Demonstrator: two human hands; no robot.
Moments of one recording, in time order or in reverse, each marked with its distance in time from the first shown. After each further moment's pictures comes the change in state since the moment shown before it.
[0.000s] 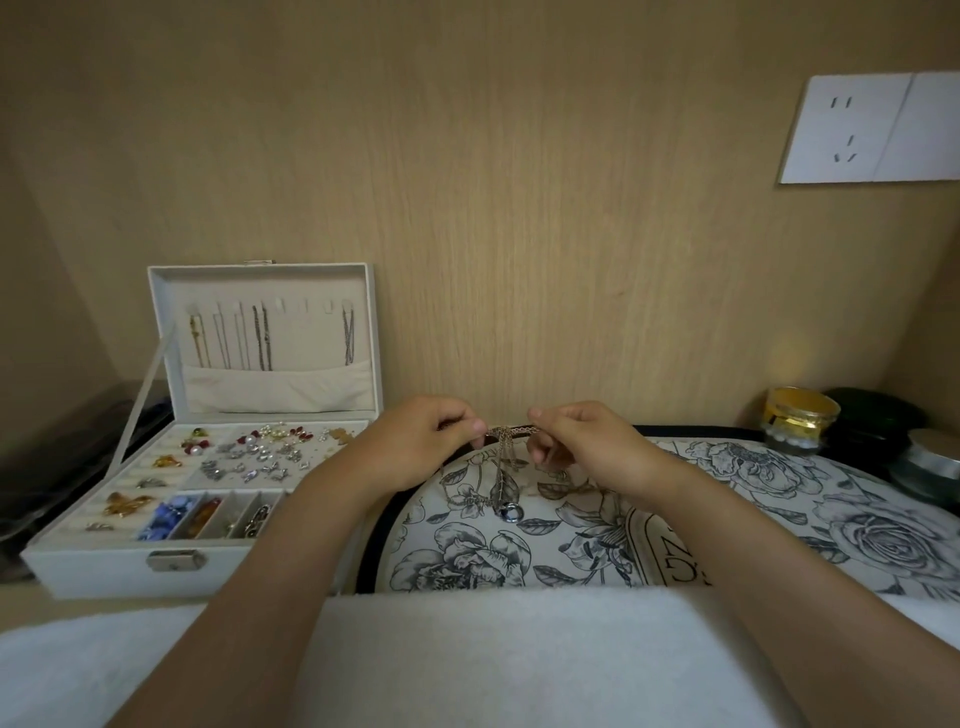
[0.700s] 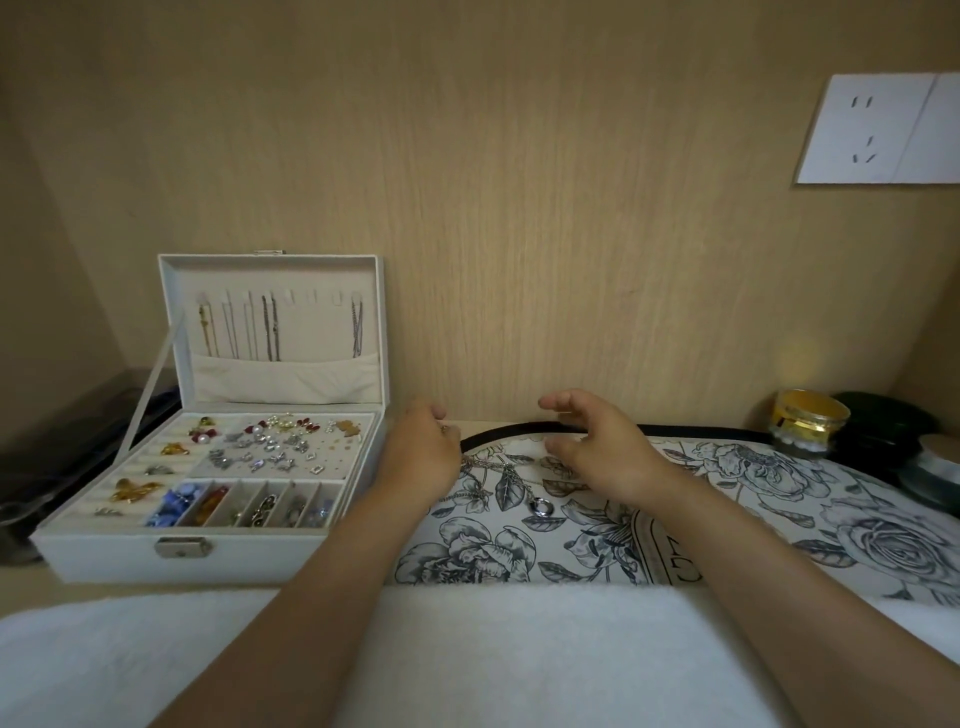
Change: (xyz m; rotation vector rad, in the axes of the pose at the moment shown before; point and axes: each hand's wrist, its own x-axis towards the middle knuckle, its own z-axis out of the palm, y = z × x) left_hand 0.010 -0.021 0.045 -0.088 0.356 -0.394; right_hand 0.011 0.026 -0.003 -0.308 0.179 -0.057
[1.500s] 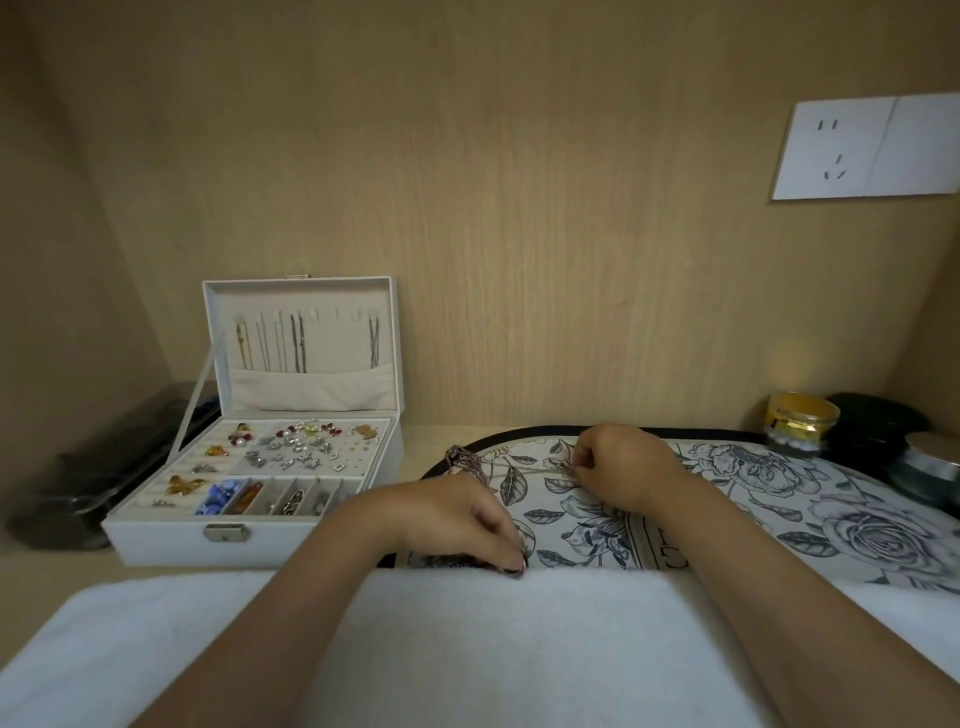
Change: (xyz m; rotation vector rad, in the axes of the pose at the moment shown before) left_hand -0.065 0.029 -0.049 0.093 -0.917 0.221; right_hand -0.015 0.008 -0.016 -0.715 -0.077 0.006
